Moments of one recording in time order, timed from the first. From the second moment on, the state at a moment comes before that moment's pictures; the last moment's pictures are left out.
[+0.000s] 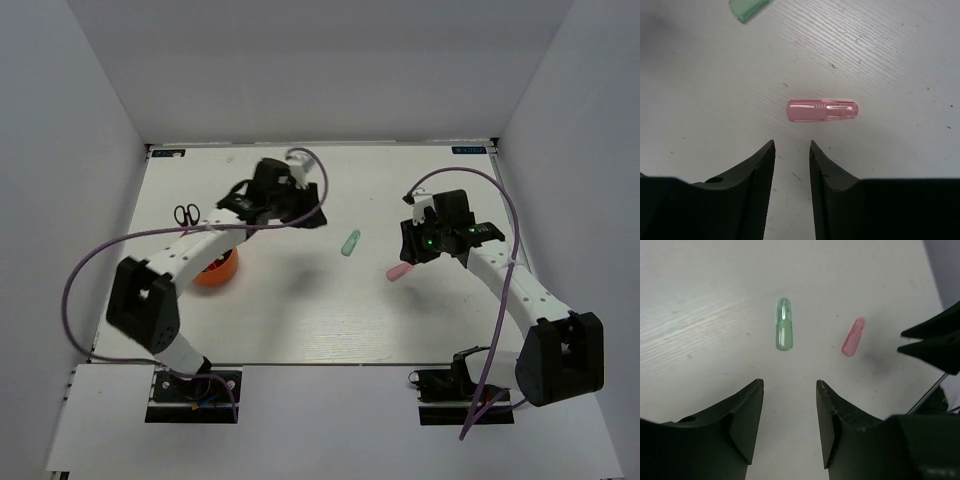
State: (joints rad) left arm -0.50 1.53 1.26 -0.33 0.30 -0.35; right arm 0.29 1.25 0.92 -0.59 -0.31 -0.10
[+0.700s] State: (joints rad) left arm -0.75 2.06 1.52 -0.34 -0.02 -0.19; right arm 0.26 1.22 0.92 -0.58 -0.26 -0.08
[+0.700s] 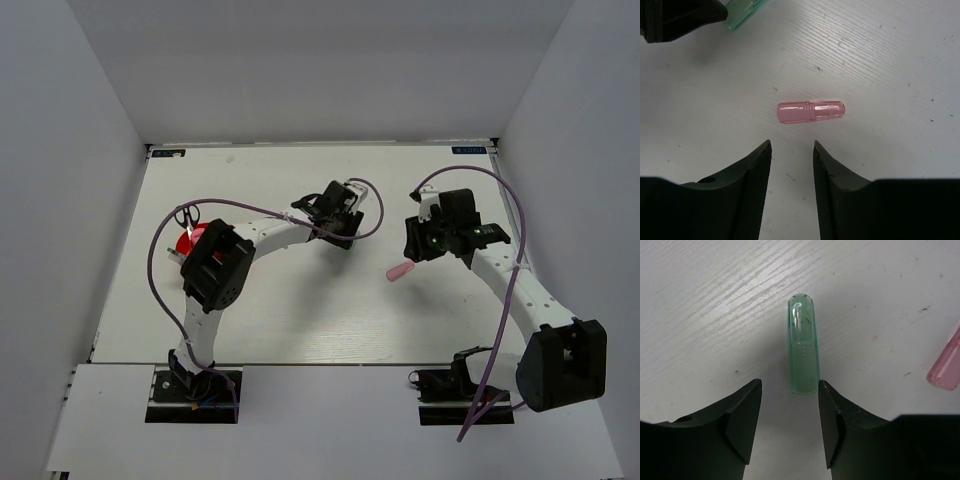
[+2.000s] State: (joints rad) left arm -0.82 2.17 1.55 -0.27 -0.19 -0.15; right arm 0.22 1.19 0.92 -0.58 -0.35 -0.08
